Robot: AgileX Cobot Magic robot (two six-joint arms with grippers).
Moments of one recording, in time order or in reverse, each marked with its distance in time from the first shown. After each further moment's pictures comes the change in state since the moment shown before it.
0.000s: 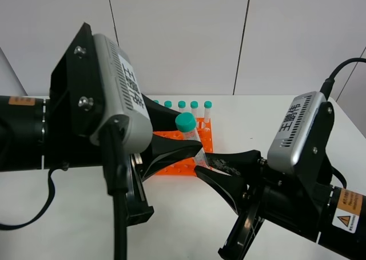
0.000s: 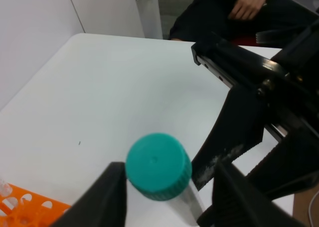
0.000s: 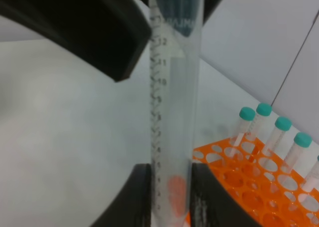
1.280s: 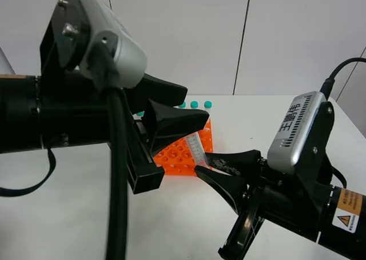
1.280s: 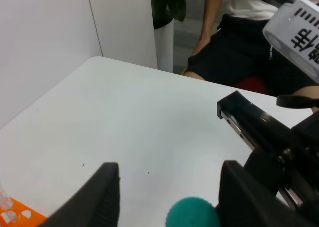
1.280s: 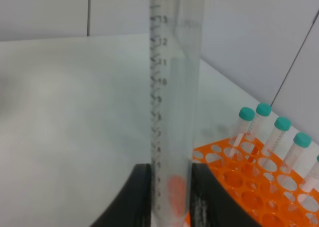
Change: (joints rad) left arm 0.000 0.000 -0.039 -0.144 -0.067 0.000; right arm 0.000 0.000 0.000 -0.001 0.000 -0.001
